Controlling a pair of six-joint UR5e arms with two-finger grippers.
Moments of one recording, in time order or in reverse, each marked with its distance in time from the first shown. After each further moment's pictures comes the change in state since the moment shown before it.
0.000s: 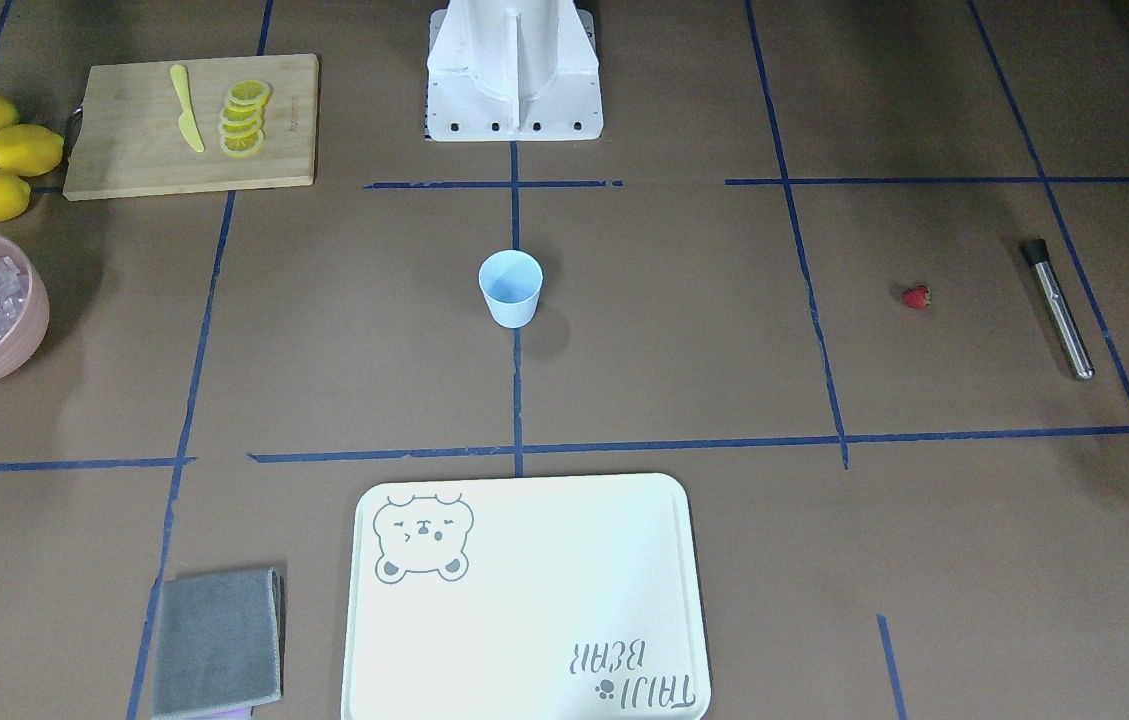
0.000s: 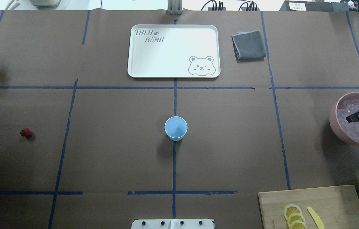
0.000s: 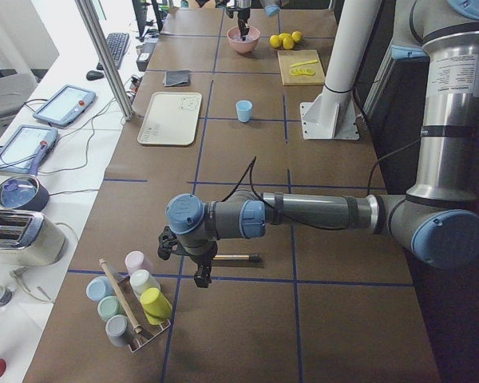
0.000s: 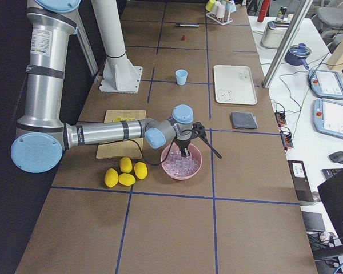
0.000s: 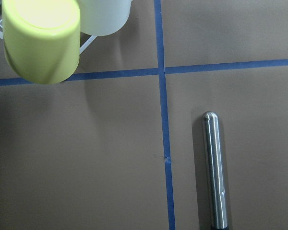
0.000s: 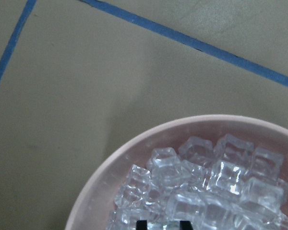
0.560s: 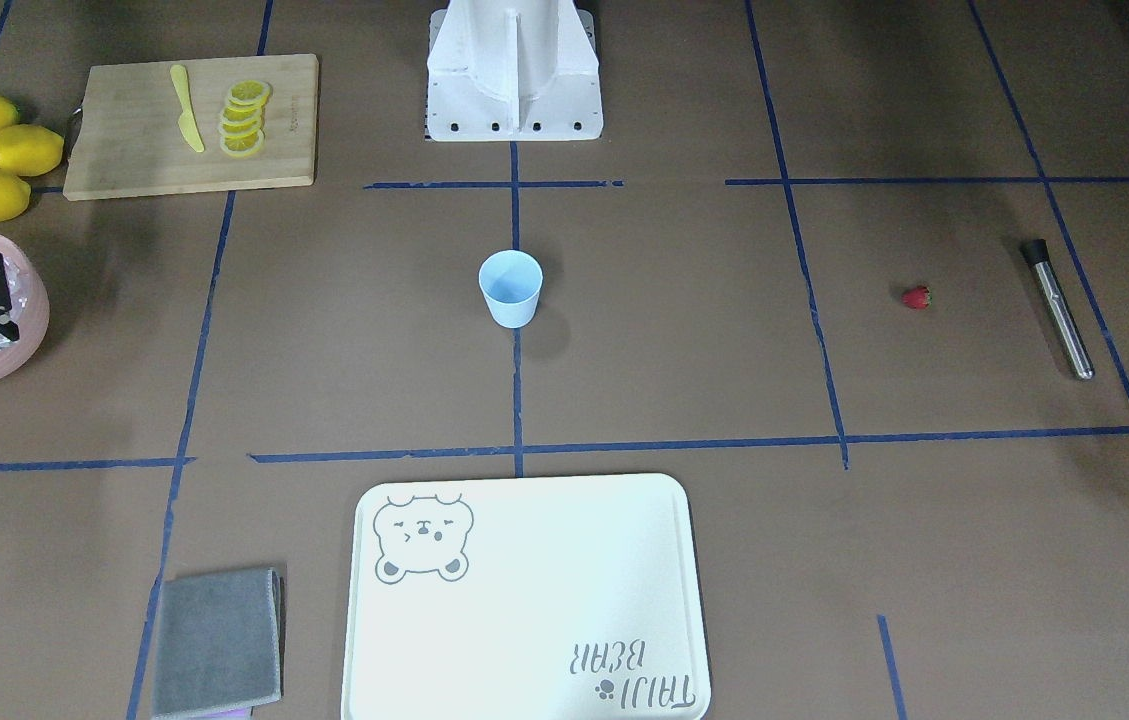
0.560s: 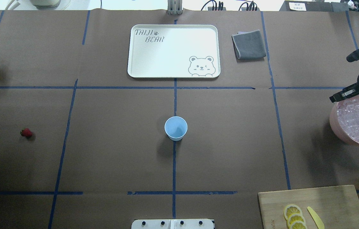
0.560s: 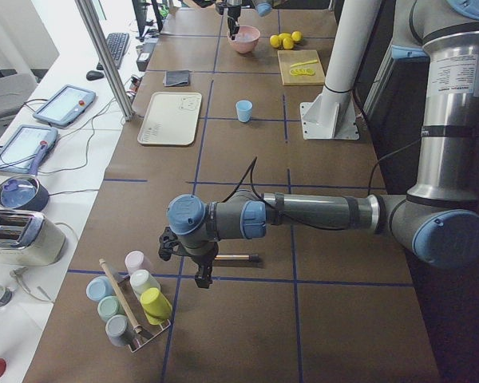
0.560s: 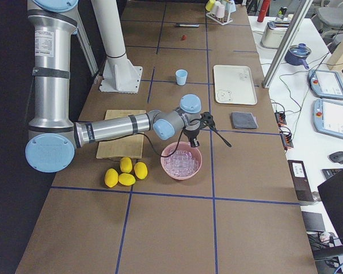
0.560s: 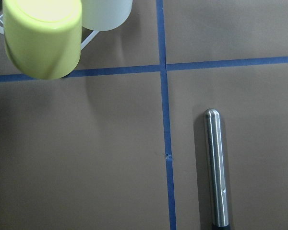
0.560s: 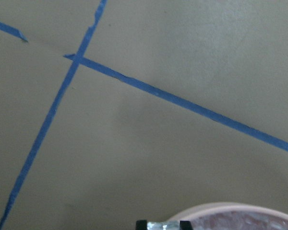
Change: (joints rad) left arm 0.000 0.003 -0.002 -0.002 0.000 0.000; right arm -0.013 0.183 0.011 -0.094 0.000 0.032
